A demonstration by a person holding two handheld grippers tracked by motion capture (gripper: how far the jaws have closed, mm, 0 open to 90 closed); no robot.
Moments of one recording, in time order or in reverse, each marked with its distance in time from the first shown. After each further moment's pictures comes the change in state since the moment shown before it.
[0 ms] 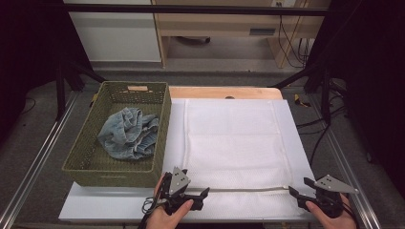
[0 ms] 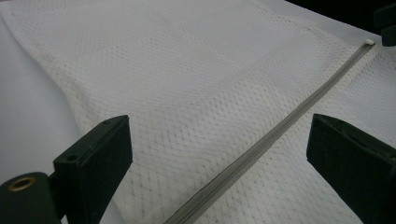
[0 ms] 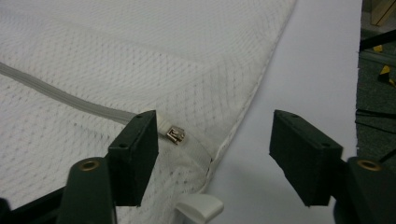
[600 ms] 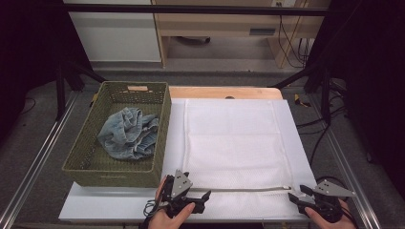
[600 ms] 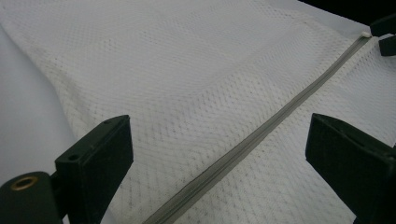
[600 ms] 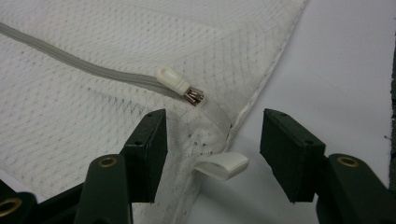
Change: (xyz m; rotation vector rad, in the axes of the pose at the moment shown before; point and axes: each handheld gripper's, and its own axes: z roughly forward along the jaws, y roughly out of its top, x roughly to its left) left arm -0.006 -0.004 0.001 0.015 -0.003 0.005; right arm 0.002 -0.014 0.001 0.060 0.050 -0.012
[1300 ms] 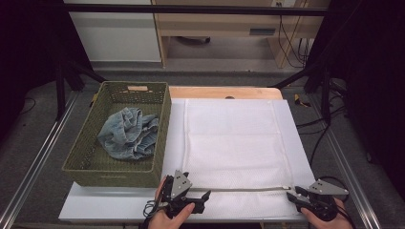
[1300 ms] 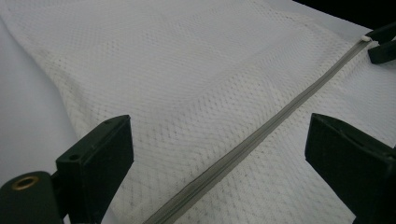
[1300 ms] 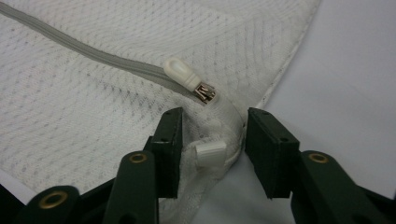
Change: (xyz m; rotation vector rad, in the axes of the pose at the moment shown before) left arm -0.001 0.001 -0.002 -0.010 0.009 -0.004; right arm 0.006 0.003 0.008 0.063 -0.003 -0.044
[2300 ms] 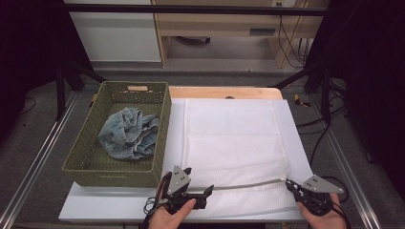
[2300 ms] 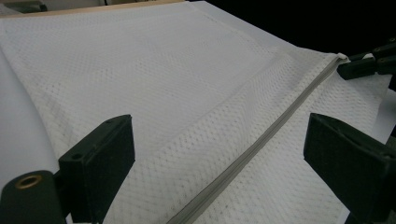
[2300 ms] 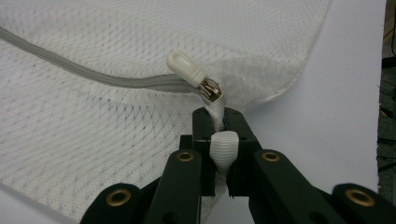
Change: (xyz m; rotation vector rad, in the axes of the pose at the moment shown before) left arm -0.001 0.016 -0.003 -0.095 -0.046 -0.066; right arm 0.016 0.024 -0.002 -0.096 -0.076 -0.093
